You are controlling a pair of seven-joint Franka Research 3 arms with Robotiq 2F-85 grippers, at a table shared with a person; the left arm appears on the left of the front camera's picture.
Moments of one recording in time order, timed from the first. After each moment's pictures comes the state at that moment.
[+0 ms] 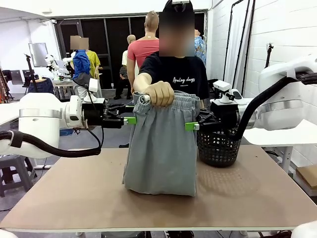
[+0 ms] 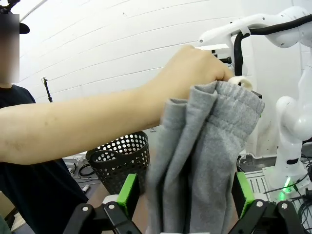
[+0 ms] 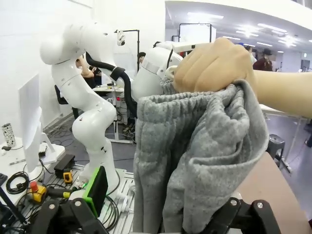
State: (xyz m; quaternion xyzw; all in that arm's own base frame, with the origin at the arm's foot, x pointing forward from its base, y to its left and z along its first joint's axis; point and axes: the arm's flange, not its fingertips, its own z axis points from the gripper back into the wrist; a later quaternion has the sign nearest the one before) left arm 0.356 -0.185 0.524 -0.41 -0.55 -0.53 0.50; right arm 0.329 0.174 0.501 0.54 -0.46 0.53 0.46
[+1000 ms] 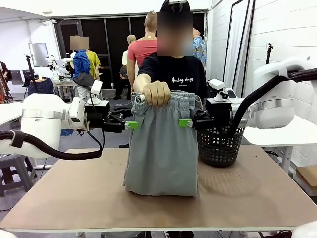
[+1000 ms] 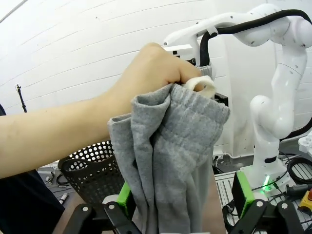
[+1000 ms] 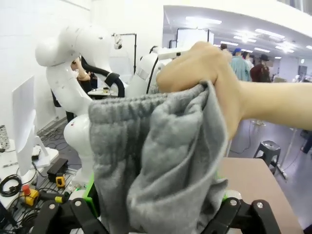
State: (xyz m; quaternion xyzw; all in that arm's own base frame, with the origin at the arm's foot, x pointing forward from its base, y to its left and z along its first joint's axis) left arm 0.348 -0.203 0.518 -0.45 -0.51 -0.56 0.47; right arm 0.342 0.190 0.504 0.54 -0.48 0.53 0.45
